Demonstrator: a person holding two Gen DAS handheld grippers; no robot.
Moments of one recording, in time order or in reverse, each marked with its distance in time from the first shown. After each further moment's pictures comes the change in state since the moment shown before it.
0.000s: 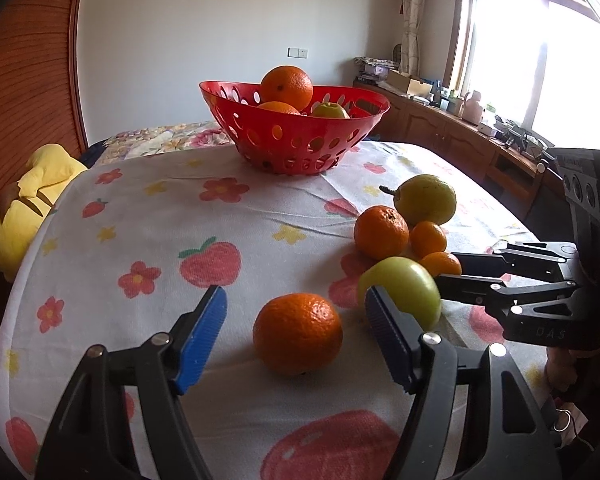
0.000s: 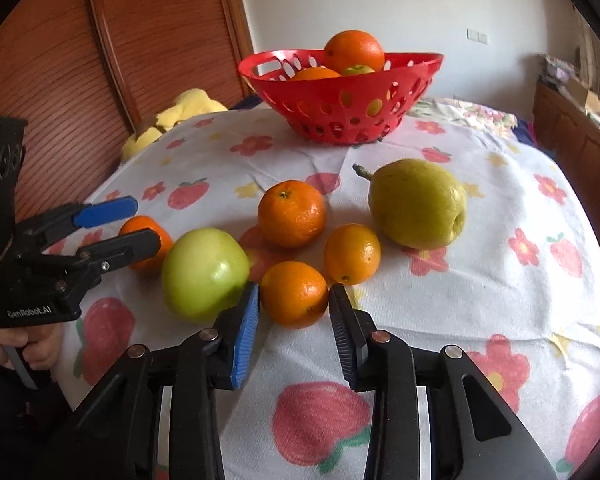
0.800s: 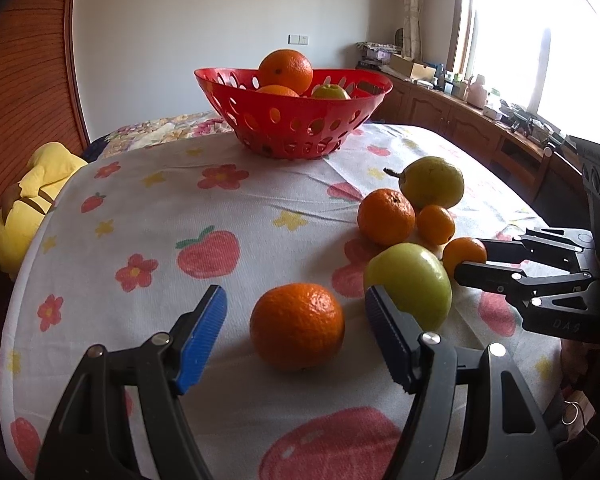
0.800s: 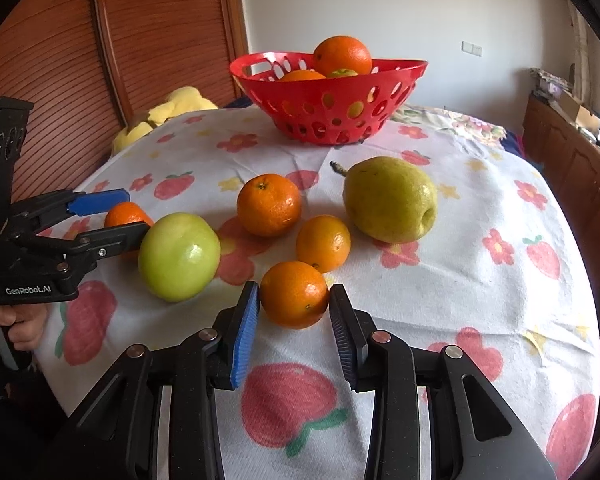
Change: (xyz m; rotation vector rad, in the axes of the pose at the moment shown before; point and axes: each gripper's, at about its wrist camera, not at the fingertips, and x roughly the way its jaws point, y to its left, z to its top) left arm 0.009 -0.005 -0.002 0.028 0.055 0.030; right arm -0.009 -0.008 -0.009 -0.033 -0.009 -0.044
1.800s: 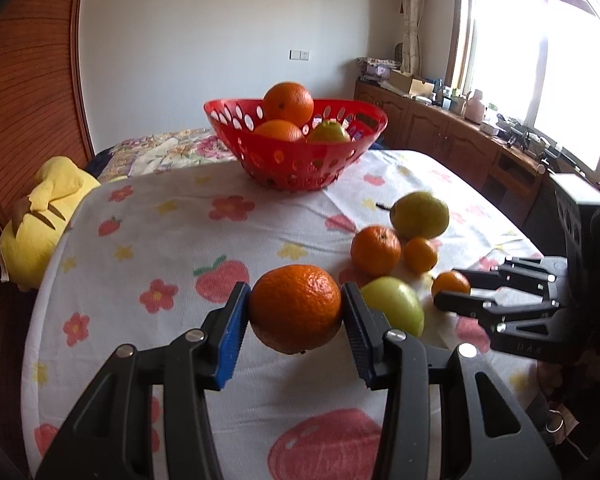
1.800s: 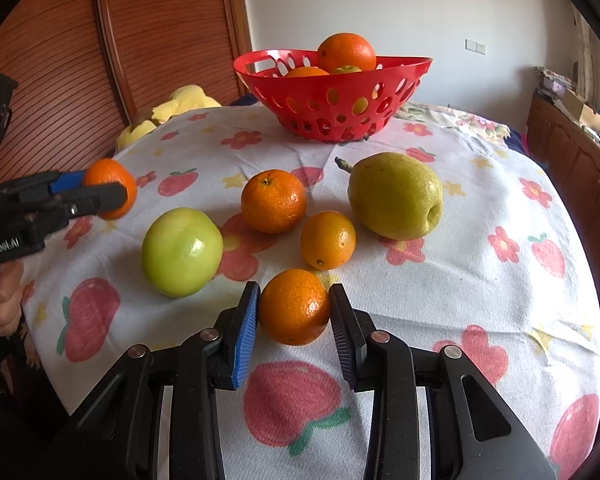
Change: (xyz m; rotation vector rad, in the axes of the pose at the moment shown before) left arm -0.034 0.003 0.022 -0.008 -0.061 -0.004; right arm -0.001 -0.001 -0.003 0.000 -0.001 0.012
